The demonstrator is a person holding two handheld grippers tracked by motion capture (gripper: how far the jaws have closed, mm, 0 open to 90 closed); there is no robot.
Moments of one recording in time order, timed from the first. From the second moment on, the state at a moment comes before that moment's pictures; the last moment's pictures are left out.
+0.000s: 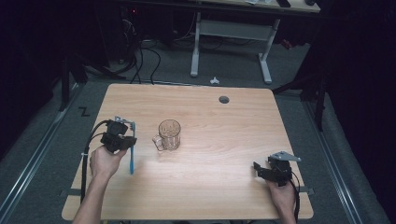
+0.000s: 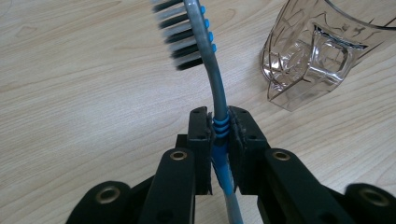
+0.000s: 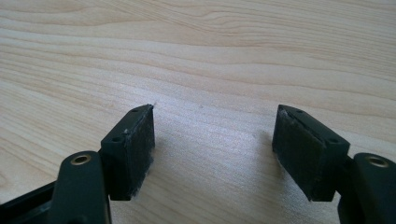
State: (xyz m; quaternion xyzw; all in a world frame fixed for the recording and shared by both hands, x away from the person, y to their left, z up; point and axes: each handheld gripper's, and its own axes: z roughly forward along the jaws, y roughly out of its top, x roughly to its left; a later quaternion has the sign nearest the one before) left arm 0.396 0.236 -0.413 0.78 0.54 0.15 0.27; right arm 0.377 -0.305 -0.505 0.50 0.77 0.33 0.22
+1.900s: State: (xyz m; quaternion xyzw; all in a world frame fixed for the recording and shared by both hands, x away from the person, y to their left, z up) left arm 0.377 0.228 -0.368 0.76 0.51 0.20 0.35; right arm 0.376 -0.305 -0.505 0.50 0.77 0.33 0.22
